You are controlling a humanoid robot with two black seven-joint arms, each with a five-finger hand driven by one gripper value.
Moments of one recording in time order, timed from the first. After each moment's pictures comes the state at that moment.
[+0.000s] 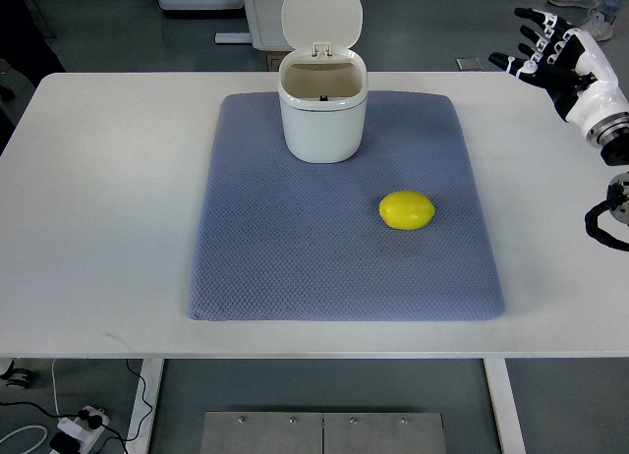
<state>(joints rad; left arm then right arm) -0.01 0.00 -0.10 -0.24 0.00 0.20 -0.13 0.96 -0.59 0.28 1.02 -0.08 -0.10 0.49</state>
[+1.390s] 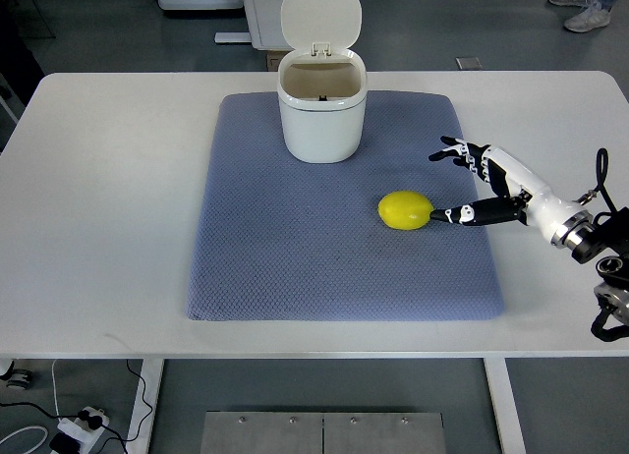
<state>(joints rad) -0.01 0.00 -0.10 -0.24 0.00 0.20 -0.13 0.93 -0.66 -0.06 1.29 -0.42 -0.25 0.55</state>
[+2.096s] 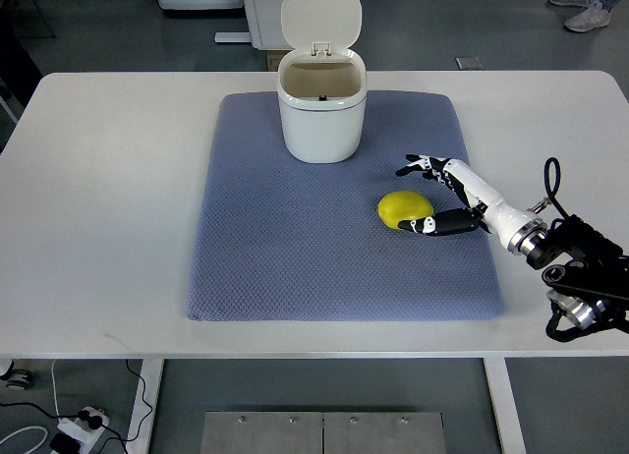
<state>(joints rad) -0.01 0.00 -0.10 -0.24 0.00 0.20 -0.13 0.99 -0.50 -0.17 1.19 -0.42 -0.37 0.52</state>
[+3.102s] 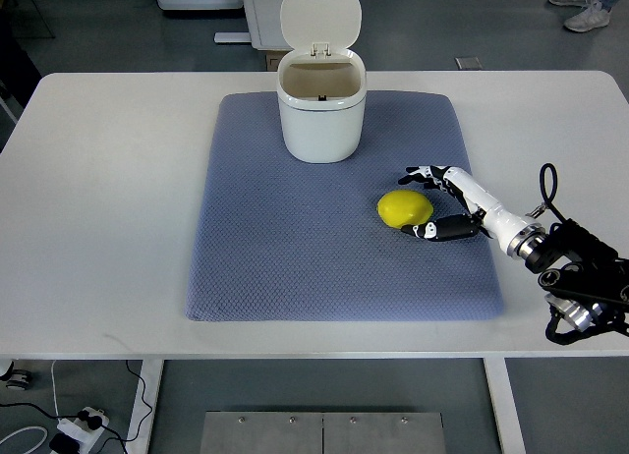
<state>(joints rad) -0.01 0.00 -0.10 -0.24 0.00 0.20 -0.13 0.98 -0.47 -0.22 1.14 -0.42 -0.37 0.52</state>
